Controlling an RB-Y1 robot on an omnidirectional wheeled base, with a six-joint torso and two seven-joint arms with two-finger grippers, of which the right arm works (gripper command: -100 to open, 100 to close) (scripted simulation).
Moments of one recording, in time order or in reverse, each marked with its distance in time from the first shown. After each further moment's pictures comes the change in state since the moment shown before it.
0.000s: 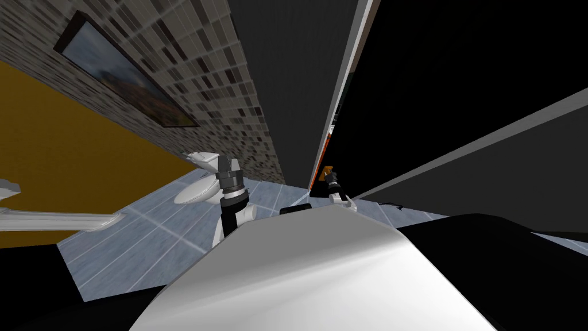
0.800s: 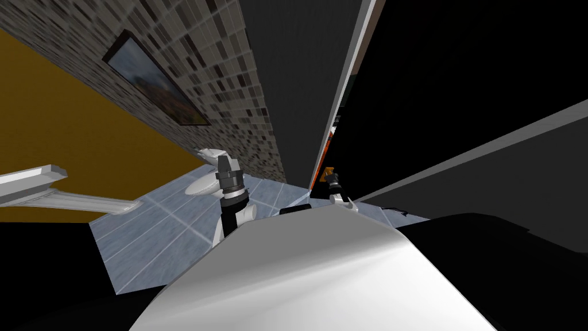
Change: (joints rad) arm 0.030 -0.008 0.014 -0.034 -0.116 -0.002 -0.199
